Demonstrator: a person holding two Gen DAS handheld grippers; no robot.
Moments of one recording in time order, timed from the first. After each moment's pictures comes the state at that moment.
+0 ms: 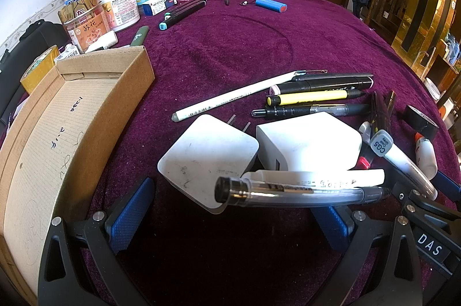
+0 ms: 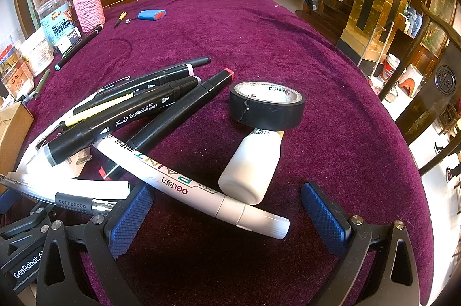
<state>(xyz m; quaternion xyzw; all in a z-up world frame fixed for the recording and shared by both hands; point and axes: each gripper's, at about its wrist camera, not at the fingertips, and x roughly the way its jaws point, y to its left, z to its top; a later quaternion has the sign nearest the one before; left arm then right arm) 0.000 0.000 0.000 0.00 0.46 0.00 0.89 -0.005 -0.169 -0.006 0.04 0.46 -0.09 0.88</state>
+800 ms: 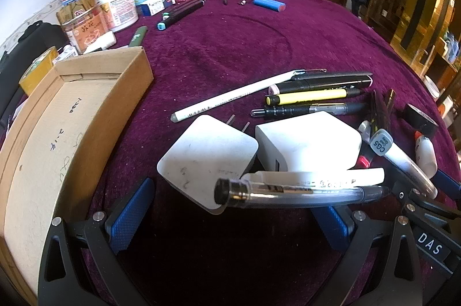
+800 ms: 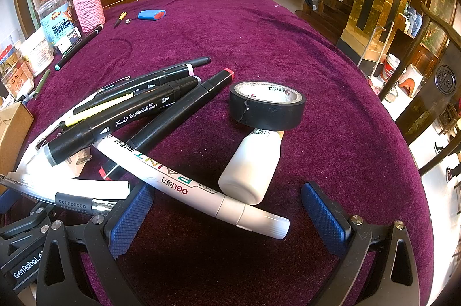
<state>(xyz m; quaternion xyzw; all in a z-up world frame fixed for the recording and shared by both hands) 0.006 0.009 -0.003 0.01 0.47 -0.01 0.88 -0.005 -0.169 -0.006 0.04 0.46 -0.09 0.88</state>
